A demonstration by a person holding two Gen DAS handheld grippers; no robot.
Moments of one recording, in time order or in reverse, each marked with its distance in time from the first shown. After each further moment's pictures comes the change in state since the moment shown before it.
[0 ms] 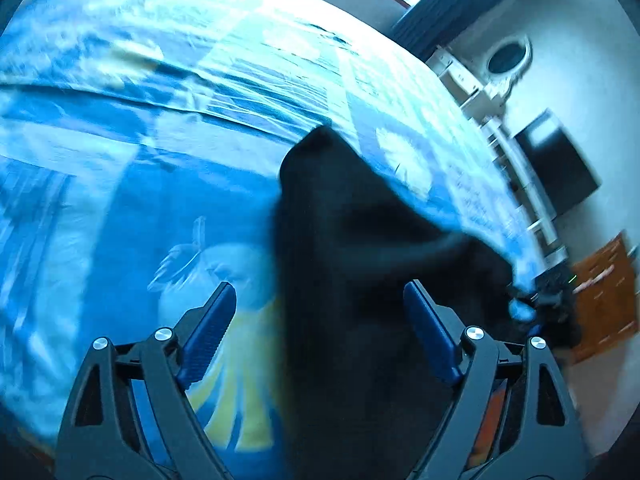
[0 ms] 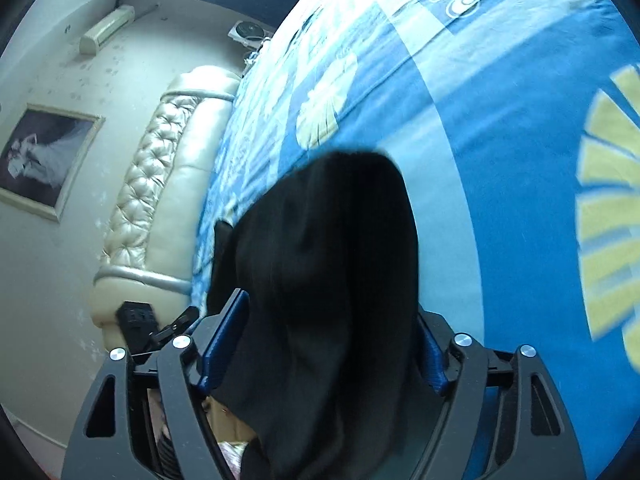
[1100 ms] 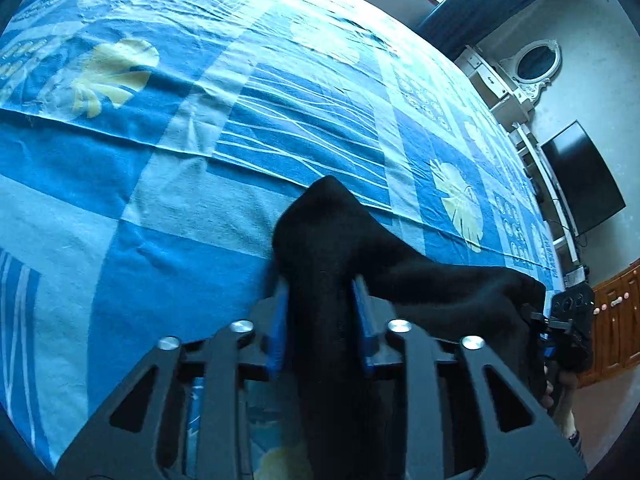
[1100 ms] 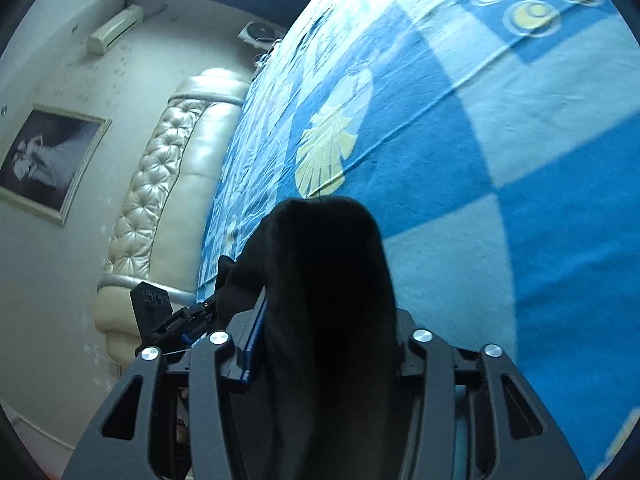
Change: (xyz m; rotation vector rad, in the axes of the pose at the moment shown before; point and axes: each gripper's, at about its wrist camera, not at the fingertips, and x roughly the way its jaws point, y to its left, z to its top) left arm 0.047 0.022 0.059 -0.002 0.008 0.134; right arm 0.031 -0.002 0.040 -0.026 -0.024 0.023
